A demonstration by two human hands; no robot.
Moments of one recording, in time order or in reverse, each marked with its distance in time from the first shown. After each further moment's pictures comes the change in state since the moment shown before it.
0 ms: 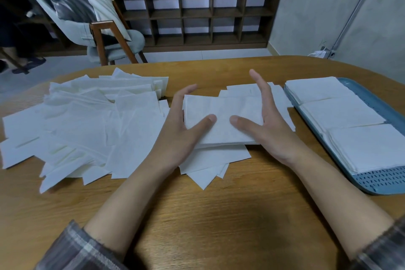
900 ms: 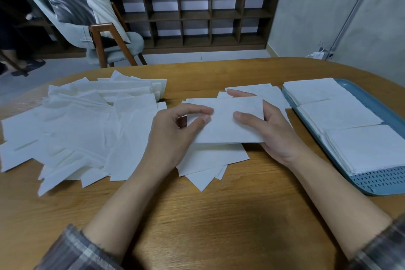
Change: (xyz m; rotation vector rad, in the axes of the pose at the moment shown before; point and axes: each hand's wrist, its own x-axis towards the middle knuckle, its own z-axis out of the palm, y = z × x) left_hand 0.002 0.001 -0.003 0.127 0.122 0.128; right_hand 0.001 0.002 -0.003 0.347 -0.026 0.083
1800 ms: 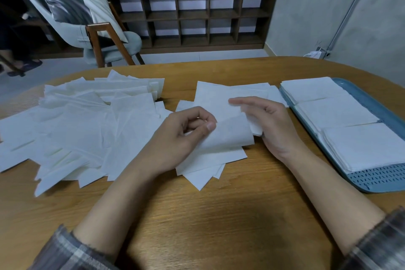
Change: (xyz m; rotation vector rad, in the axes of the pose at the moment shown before) left_hand 0.000 0.005 -0.007 -0.021 -0.372 -0.027; right_hand 0.006 0.007 -0.007 -0.117 0.149 -0.120
